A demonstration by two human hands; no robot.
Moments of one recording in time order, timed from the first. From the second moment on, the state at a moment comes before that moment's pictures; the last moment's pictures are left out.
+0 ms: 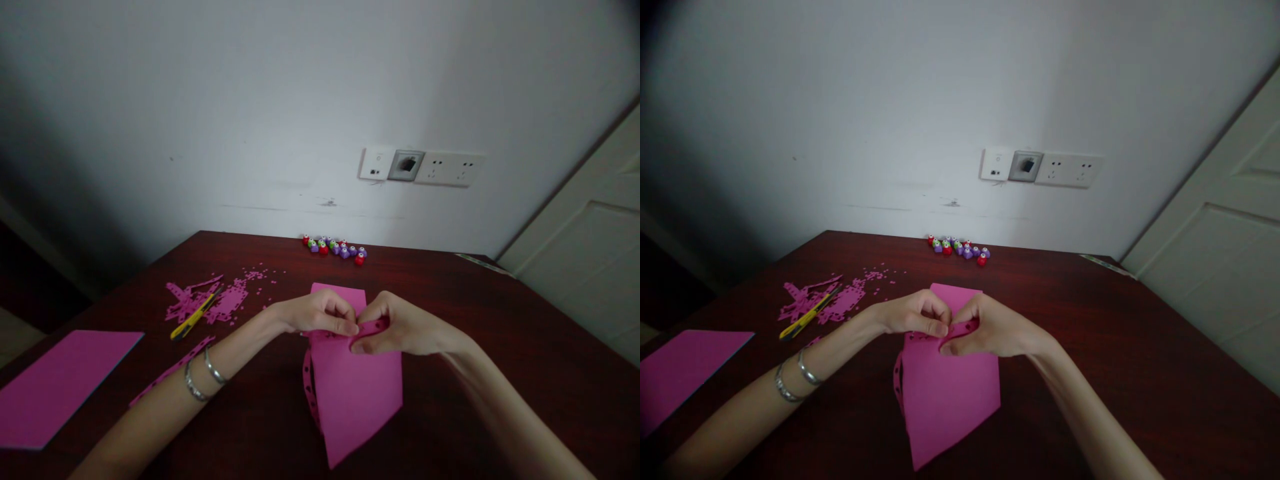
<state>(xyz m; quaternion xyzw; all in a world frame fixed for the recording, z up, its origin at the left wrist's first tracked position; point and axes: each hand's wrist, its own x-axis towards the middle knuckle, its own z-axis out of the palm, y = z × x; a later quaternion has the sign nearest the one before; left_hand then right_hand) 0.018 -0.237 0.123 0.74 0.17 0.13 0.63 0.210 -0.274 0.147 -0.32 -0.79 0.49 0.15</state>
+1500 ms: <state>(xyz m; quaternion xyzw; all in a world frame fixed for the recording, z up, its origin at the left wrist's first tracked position) 0.012 -0.236 0.131 0.81 0.23 0.16 0.52 0.205 -0.271 0.141 -0.34 -0.78 0.48 0.20</state>
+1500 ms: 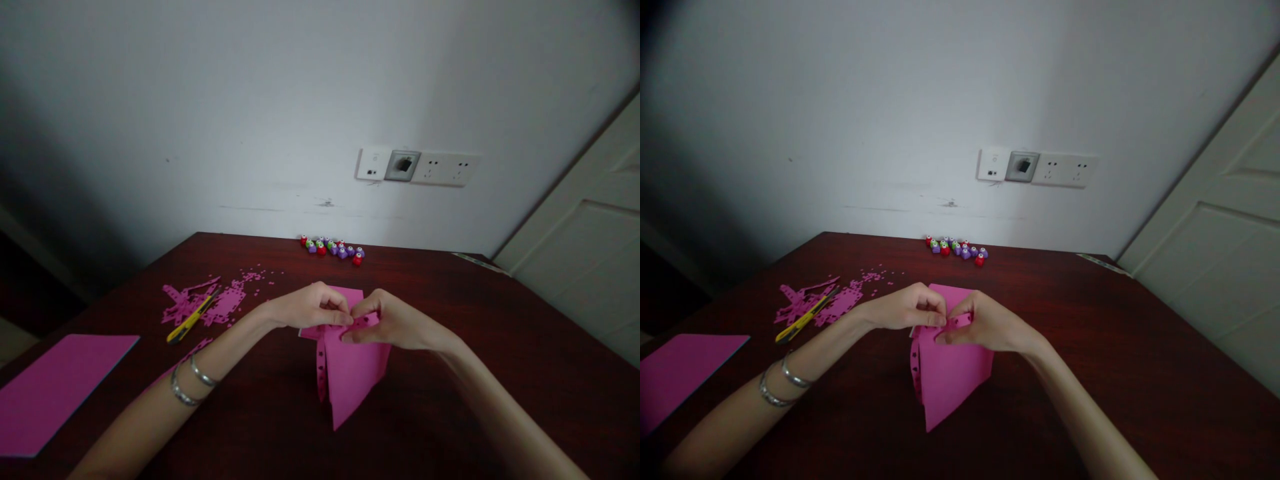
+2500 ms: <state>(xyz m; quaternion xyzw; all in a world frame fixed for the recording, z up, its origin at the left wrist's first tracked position) 0.000 -0.229 0.131 0.76 0.24 0.19 0.57 0.221 -0.265 0.151 -0.35 -0.80 0.45 0.18</state>
